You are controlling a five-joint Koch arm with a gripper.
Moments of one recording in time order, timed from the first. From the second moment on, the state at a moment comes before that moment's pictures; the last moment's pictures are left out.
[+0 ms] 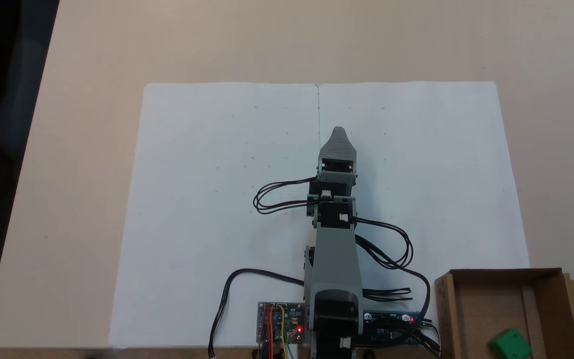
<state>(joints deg) 3.0 129.0 160.8 -24.3 1.9</state>
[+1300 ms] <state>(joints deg) 3.0 129.0 175.1 -75.2 -5.7</state>
